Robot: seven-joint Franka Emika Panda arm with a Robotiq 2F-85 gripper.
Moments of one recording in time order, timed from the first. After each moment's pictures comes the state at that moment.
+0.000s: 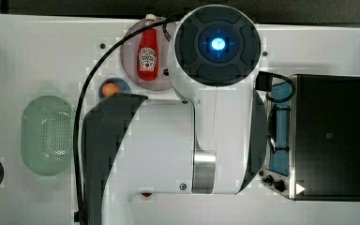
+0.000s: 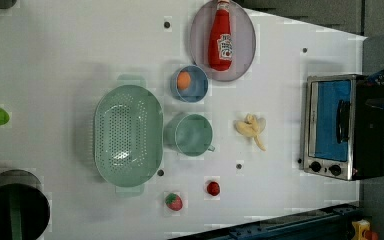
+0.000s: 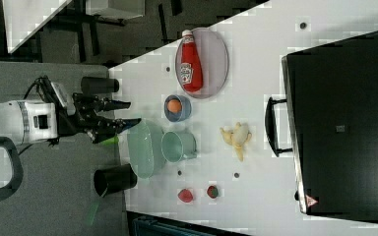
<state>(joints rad) -0.01 -0.01 -0.01 -1.77 -0.02 0.17 0.08</state>
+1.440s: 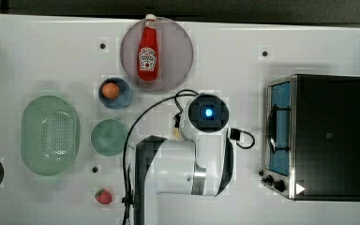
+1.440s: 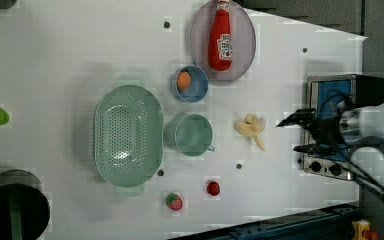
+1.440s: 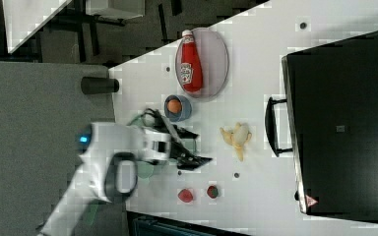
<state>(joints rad) -0.02 0.04 -0.04 -2.38 0.01 0.67 0.08</state>
